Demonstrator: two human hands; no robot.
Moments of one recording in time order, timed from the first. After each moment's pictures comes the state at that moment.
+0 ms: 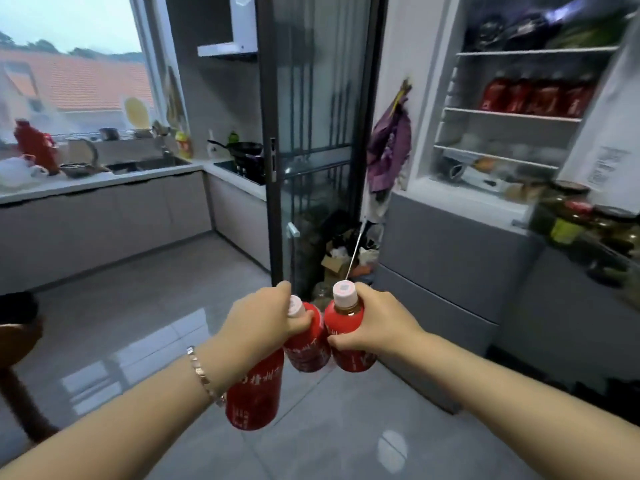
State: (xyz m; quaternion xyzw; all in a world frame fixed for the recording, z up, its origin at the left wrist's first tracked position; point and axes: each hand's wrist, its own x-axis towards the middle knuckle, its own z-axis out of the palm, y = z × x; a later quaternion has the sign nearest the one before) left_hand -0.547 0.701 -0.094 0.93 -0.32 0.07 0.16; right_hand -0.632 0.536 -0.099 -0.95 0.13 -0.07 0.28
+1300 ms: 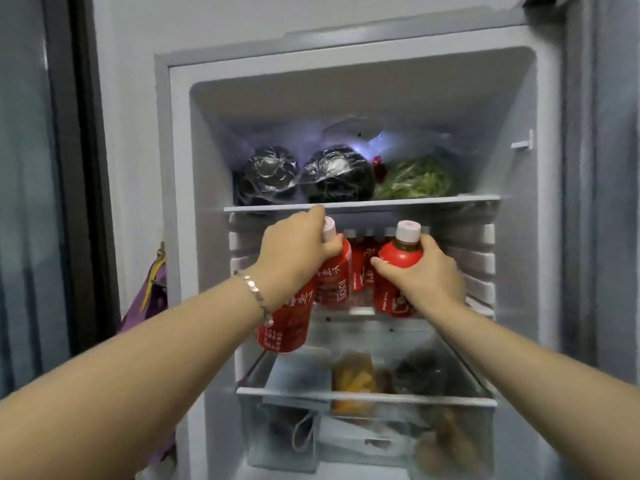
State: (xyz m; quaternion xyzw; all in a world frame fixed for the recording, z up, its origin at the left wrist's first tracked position) left_hand -0.170 -0.173 0.187 0.63 -0.62 0.31 0.34; right_hand -0.332 -0.248 0.134 -0.67 0.50 -0.54 0.09
